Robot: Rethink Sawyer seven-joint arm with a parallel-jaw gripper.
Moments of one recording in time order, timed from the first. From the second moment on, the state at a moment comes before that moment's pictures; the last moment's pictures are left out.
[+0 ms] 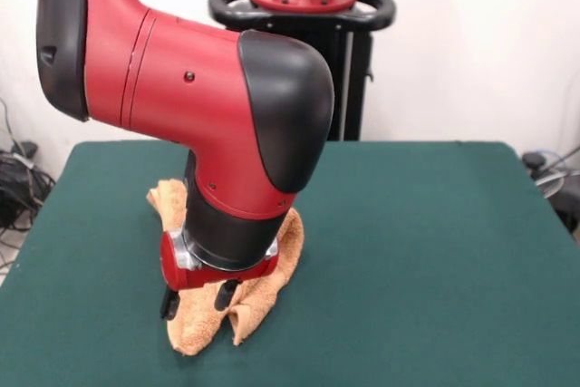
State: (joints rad) arm -0.29 -0.29 0.05 0.98 -0.41 0.99 1.27
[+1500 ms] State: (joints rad) arm -0.29 -0.24 0.02 1.04 -0.46 0.80 1.27
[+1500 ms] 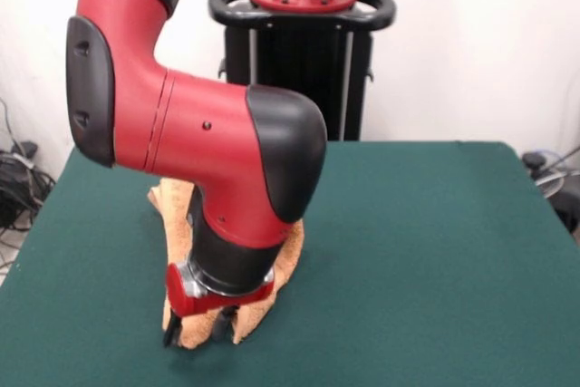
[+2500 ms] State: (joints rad) arm -0.29 -0.28 -0.11 1.24 -0.59 0.38 1.27
